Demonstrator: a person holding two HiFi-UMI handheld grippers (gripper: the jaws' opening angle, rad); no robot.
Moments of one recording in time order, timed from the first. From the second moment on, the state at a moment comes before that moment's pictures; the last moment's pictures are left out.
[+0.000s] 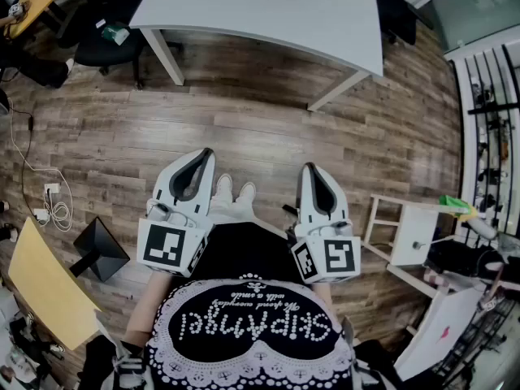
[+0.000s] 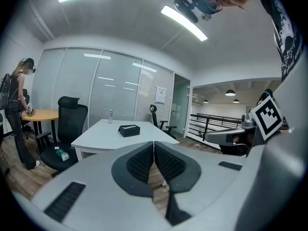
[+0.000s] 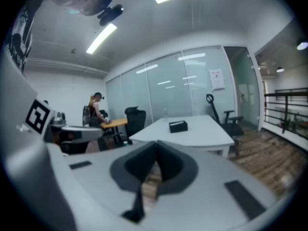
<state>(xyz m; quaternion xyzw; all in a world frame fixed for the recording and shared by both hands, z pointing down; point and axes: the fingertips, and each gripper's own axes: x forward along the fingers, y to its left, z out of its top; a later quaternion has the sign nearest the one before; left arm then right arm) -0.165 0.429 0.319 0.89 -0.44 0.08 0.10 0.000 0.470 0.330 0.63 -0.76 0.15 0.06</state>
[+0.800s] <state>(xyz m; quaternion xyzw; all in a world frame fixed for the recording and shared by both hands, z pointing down) -0.142 0.437 0.312 0.89 -0.43 0.07 0.09 0.016 0.476 0.326 0.62 -0.77 0.14 0.06</state>
